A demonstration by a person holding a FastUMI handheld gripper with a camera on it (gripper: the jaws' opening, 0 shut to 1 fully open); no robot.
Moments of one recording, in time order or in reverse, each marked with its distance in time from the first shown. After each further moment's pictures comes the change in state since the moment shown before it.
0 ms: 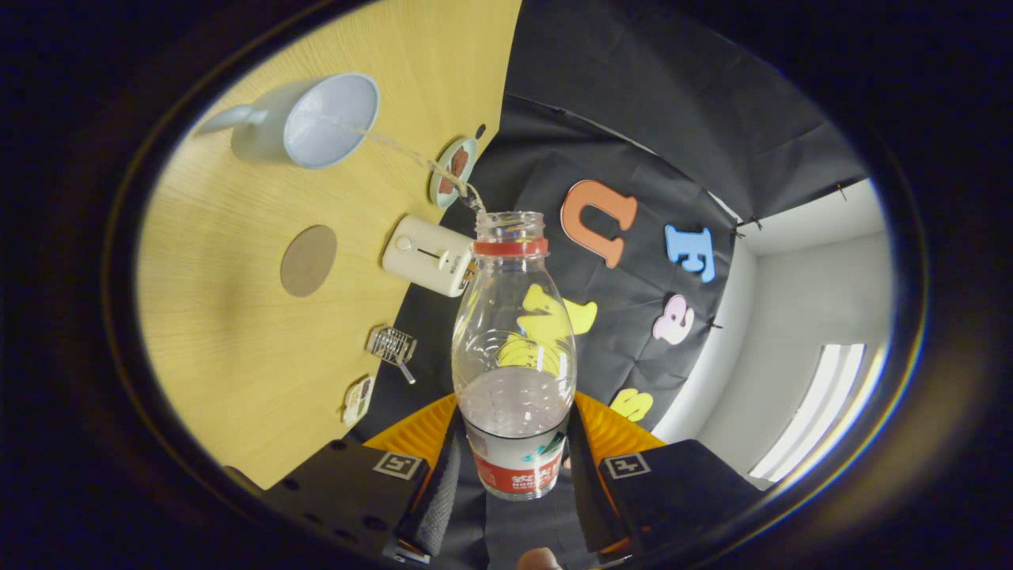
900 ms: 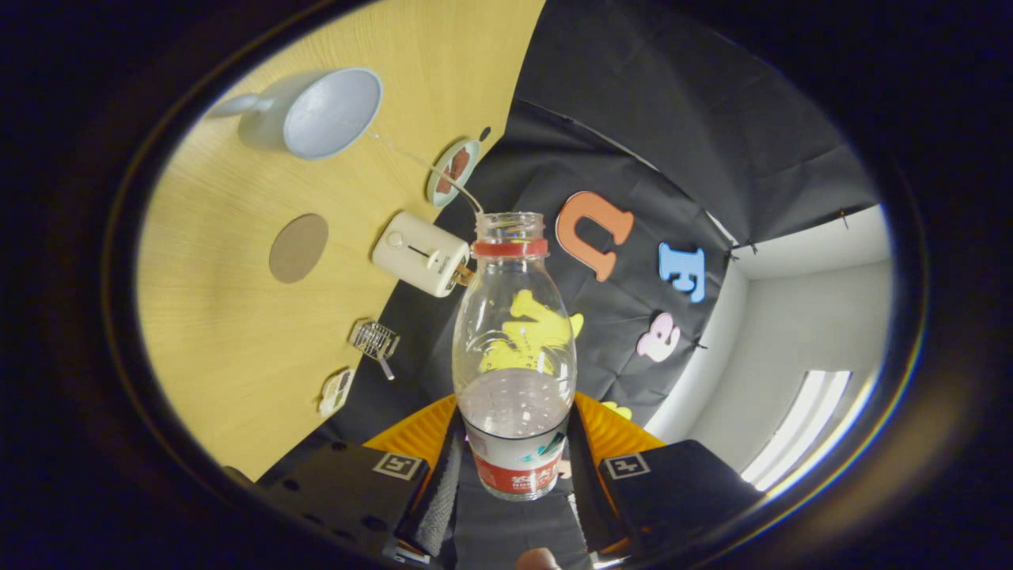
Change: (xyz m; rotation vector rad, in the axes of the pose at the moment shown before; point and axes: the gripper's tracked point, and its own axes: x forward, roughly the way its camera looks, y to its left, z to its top) arm 0.001 -0.018 0.007 -0.088 -0.021 -0.033
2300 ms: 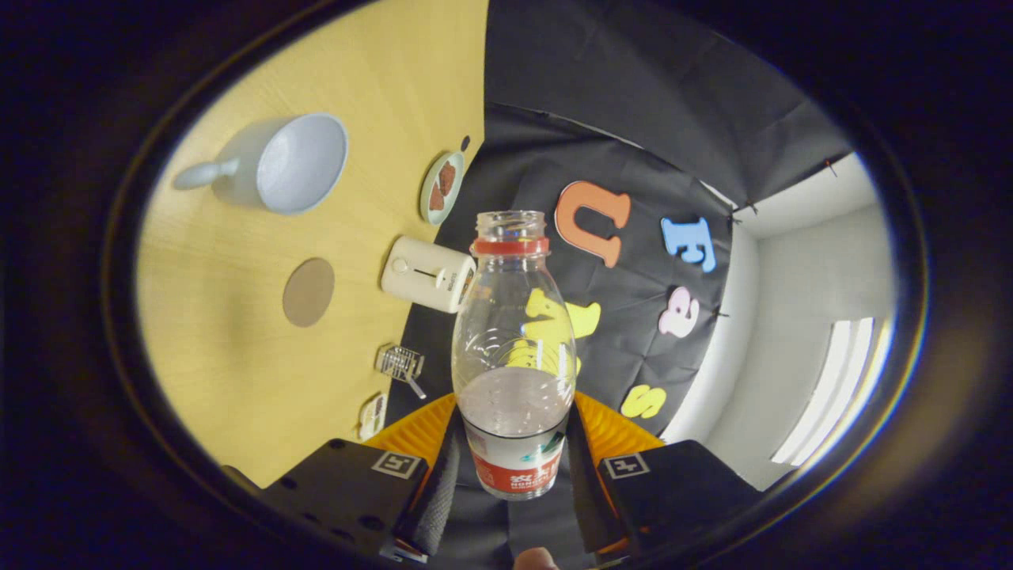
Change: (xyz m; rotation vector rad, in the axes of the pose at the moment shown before) arm -0.011 0.020 0.011 0.286 0.010 0.089
